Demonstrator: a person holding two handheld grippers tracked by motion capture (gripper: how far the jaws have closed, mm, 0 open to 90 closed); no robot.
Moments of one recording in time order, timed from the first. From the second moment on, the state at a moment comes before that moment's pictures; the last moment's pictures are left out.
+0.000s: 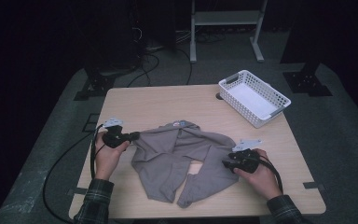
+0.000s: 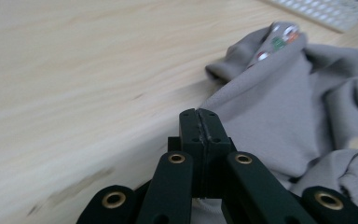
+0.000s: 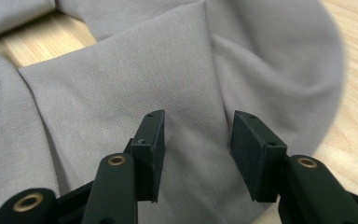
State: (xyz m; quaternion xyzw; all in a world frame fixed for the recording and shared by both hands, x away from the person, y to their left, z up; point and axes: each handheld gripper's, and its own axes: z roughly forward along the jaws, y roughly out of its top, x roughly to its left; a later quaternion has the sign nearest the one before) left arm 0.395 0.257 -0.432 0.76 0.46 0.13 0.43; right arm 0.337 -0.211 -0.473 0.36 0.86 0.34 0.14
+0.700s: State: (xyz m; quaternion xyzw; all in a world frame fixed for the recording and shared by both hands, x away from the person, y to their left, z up) left arm 0.401 0.222 -0.465 0.81 0.46 0.09 0.34; right arm 0.344 -0.219 -0.474 0.38 0.85 0.34 0.15
